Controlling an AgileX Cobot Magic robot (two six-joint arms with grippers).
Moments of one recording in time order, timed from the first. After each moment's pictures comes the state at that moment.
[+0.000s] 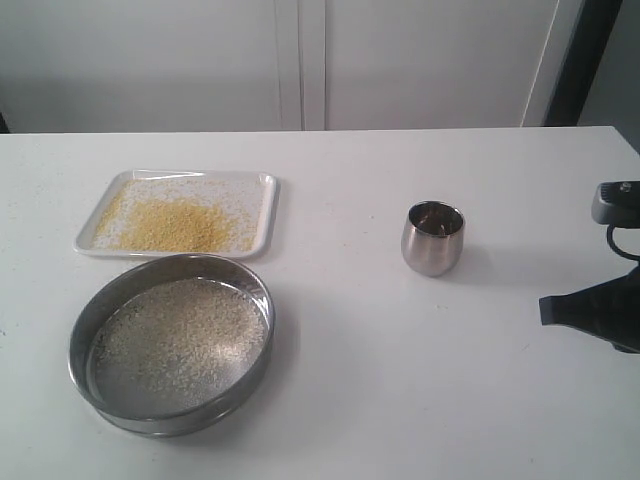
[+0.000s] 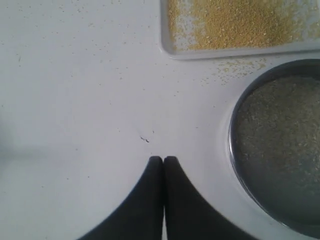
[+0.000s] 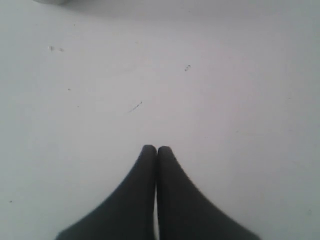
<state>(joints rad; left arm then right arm) -0.08 1.02 -0.90 0.06 0.83 0.02 0.13 1.17 -0.55 -0.07 0.43 0.19</state>
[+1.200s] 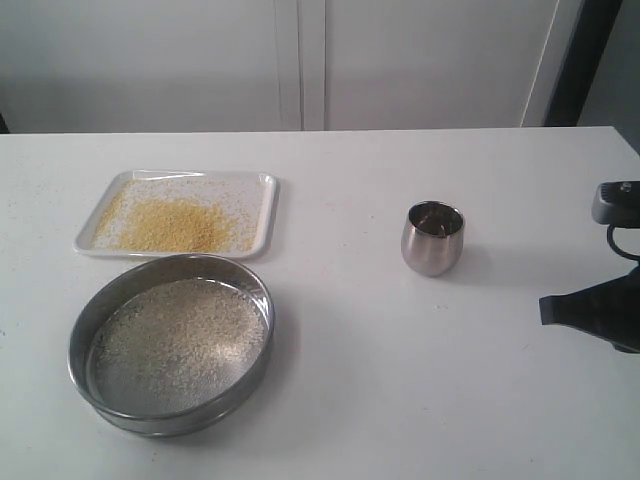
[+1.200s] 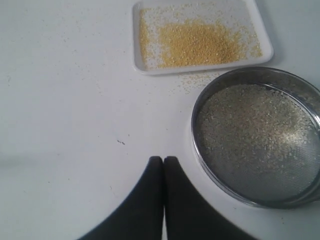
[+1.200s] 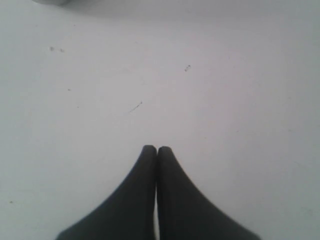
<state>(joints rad) -0.08 0.63 -0.71 -0.07 0.83 0.11 0.13 1.17 -0.55 -0.07 0.43 0.20</state>
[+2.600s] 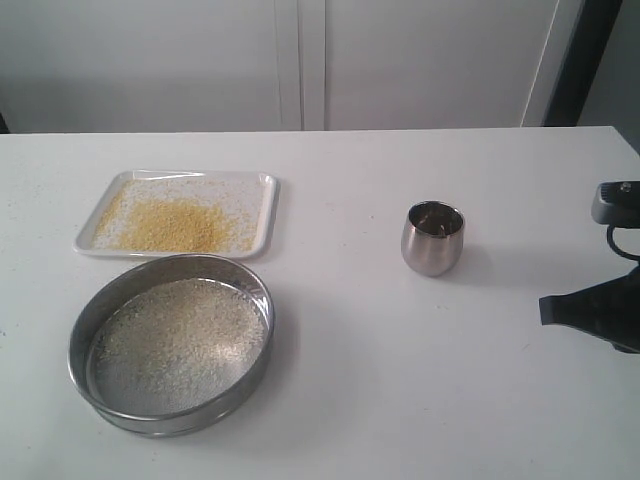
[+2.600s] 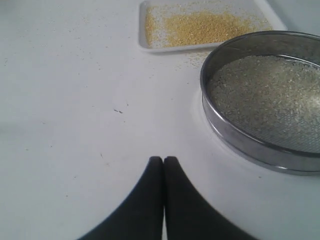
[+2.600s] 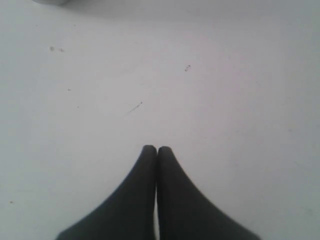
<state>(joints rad) -0.08 0.00 -0.06 -0.07 0.56 0.11 0.13 1.17 -0.55 -0.07 0.43 0.20</state>
